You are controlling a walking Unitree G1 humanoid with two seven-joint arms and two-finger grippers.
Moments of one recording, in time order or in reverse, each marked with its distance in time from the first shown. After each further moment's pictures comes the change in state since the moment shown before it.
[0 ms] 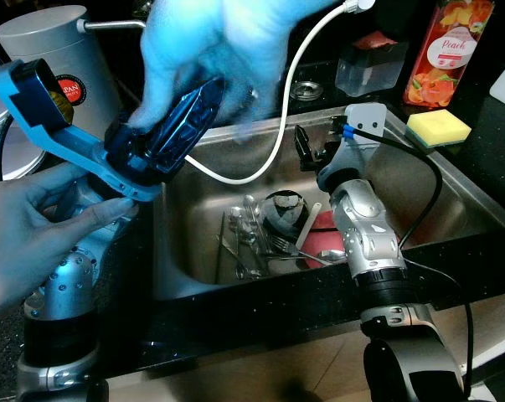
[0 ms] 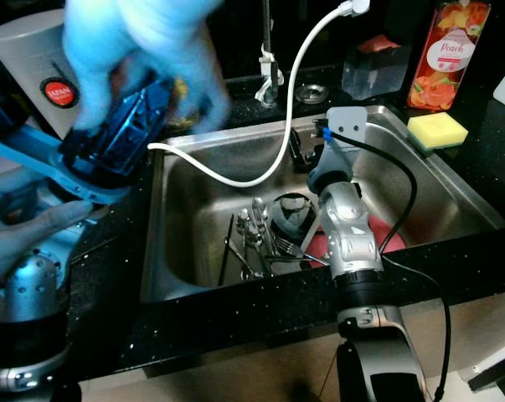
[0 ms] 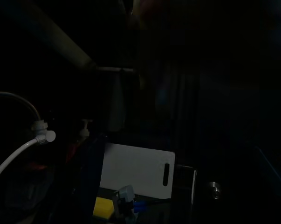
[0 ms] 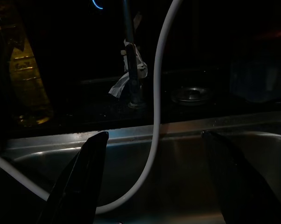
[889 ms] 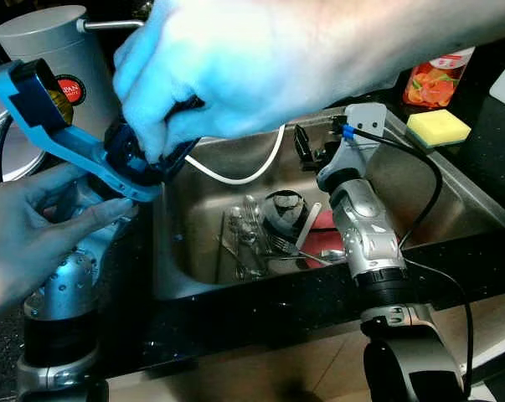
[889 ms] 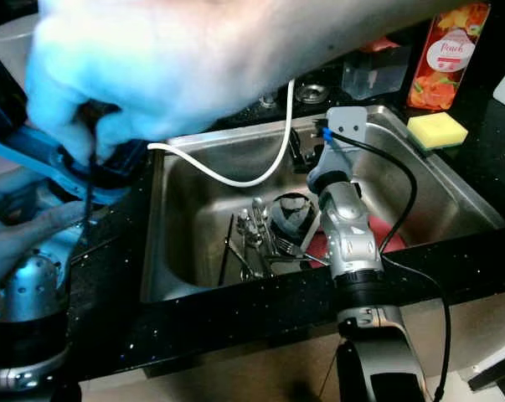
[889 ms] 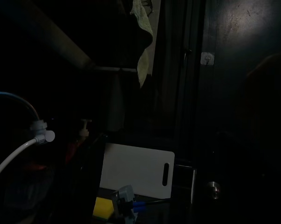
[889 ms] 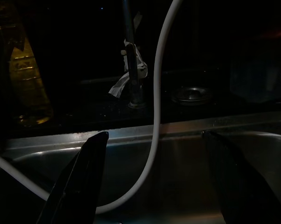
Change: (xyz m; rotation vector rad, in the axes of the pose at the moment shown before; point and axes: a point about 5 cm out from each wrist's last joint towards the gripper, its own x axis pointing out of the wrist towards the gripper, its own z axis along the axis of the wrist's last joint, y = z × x) left arm 0.000 0.000 0.000 0.000 0.001 -0.006; right arm 0.000 0.000 0.000 0.000 0.000 0.000
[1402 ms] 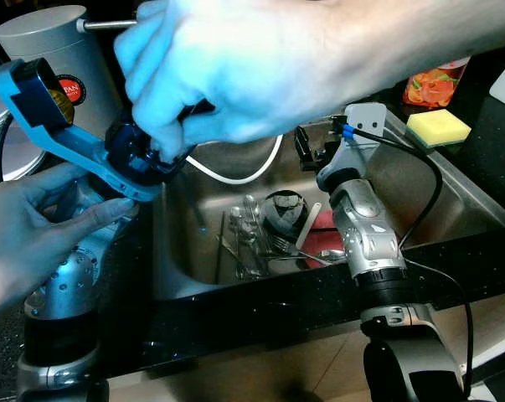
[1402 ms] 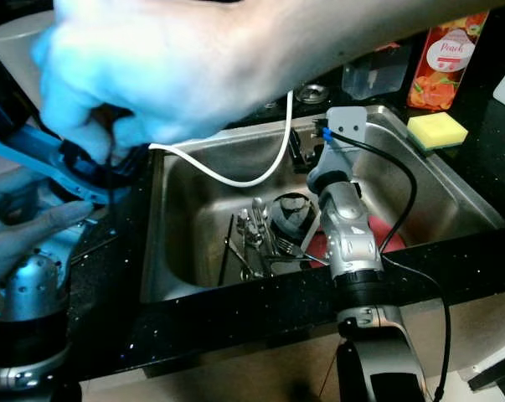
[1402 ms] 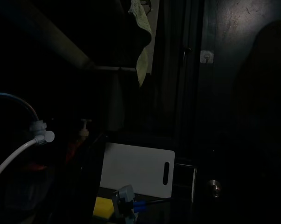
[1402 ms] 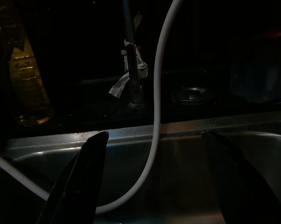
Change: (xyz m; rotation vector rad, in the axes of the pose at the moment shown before) left arm 0.001 0.000 0.000 0.009 0.006 -0.006; right arm 0.000 0.000 0.000 0.000 0.000 0.000
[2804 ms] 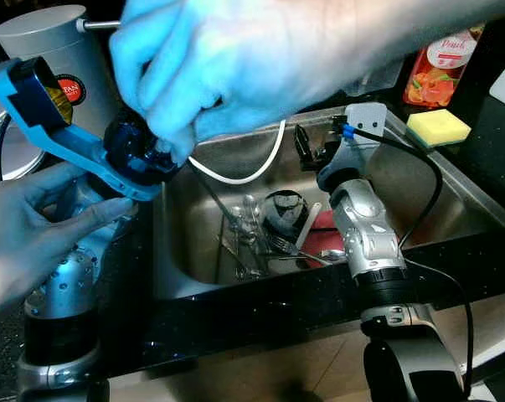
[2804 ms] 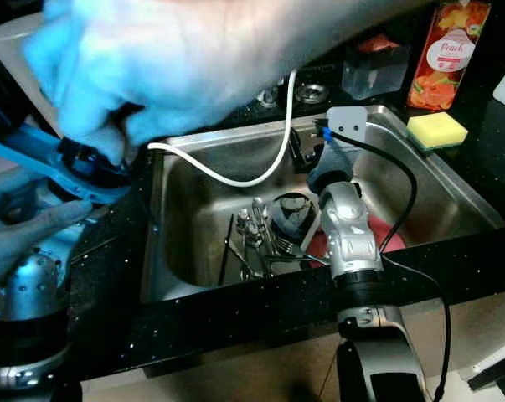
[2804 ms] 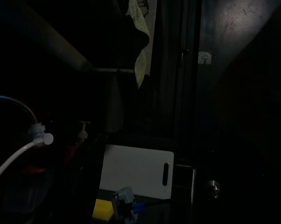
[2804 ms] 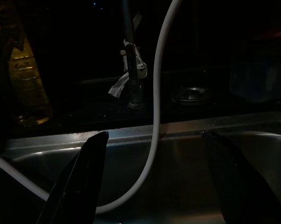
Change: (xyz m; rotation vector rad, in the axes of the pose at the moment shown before) left arm 0.000 0.000 0.001 0.006 -0.005 0.001; right arm 0.000 0.000 0.000 0.001 0.000 0.000
